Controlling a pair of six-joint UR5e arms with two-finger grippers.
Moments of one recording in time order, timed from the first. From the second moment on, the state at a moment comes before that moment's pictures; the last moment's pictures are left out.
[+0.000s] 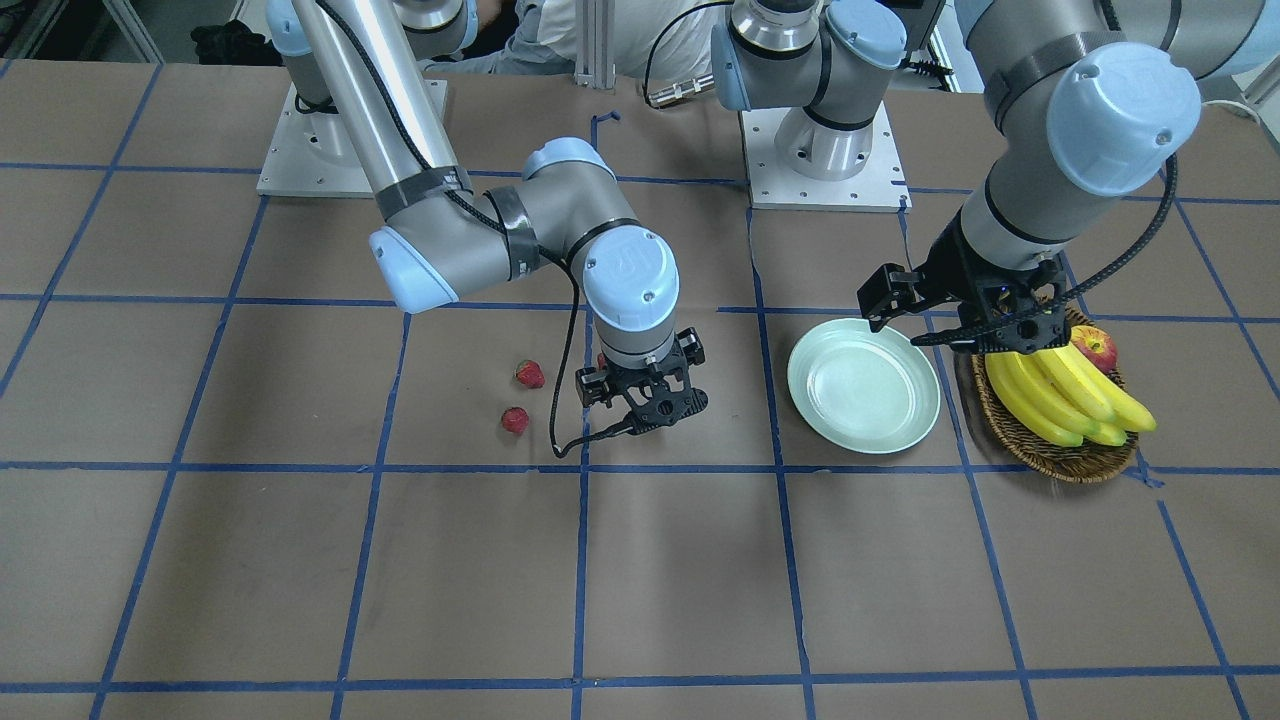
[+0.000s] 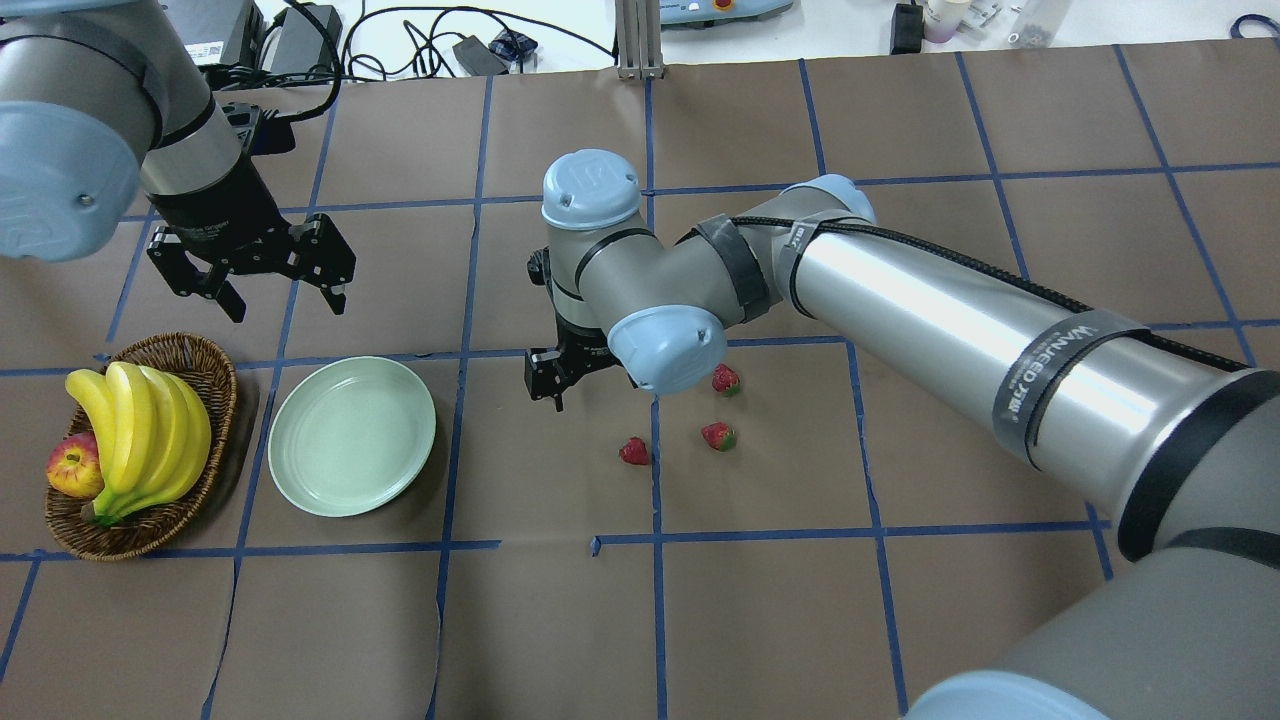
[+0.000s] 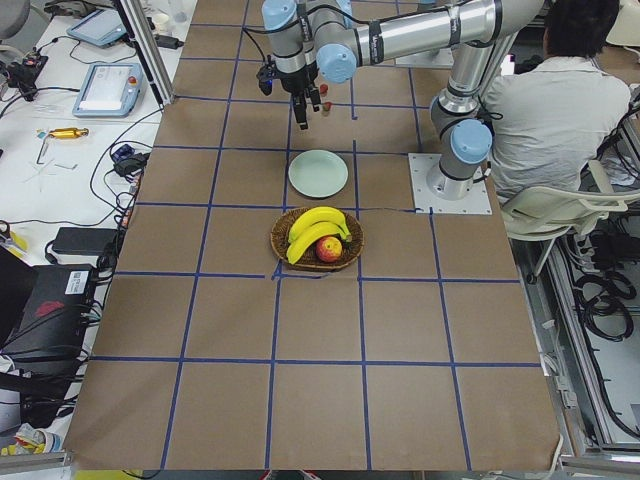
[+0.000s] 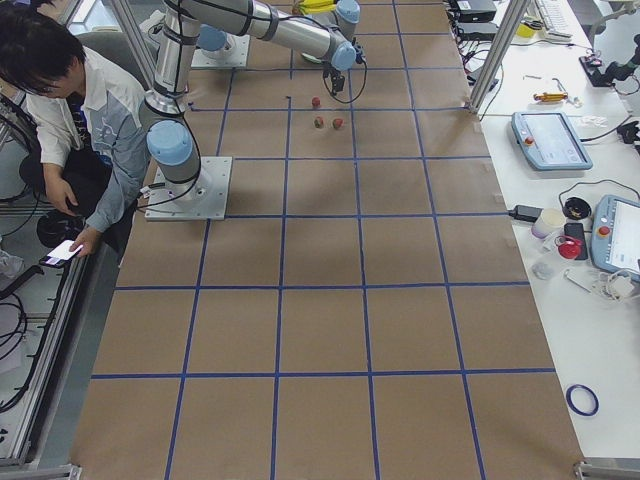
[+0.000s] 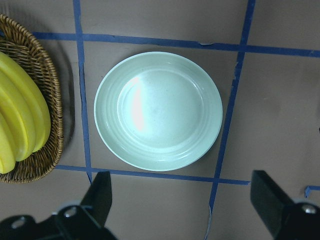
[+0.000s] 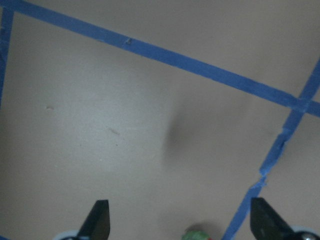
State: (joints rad) left arm -1.43 -1.66 -1.68 -1.53 1.64 0.05; right arm 2.04 -1.08 1.62 -2.04 -1.44 0.12
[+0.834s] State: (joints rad) left arm -1.44 -1.66 -1.68 -1.53 1.63 0.05; right arm 1.83 -1.18 1.64 -1.86 -1.54 0.07
